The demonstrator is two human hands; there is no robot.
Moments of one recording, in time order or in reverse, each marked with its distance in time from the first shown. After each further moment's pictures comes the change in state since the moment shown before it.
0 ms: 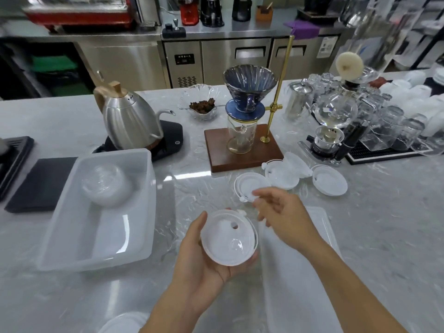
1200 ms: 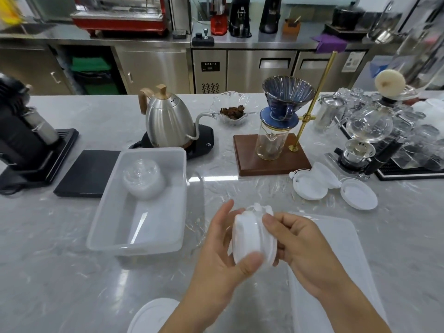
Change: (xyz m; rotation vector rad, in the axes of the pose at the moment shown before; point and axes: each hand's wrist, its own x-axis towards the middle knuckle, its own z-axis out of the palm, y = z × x) left_hand -0.030 0.003 -0.031 0.739 -0.115 0.648; right_hand -0.058 -0.056 0.036 0.605 -0.219 0.176
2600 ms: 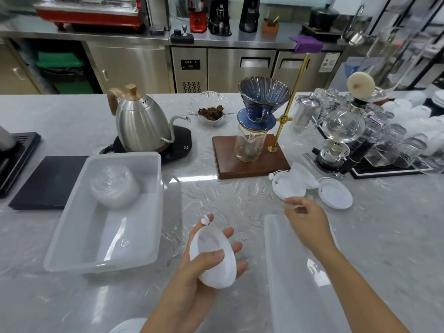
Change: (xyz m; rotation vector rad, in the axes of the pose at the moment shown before) left_hand 0.011 0.004 0.001 -0.510 0.042 -0.373; right_hand 0.081 0.039 -0.120 -0.724 0.561 -0.151
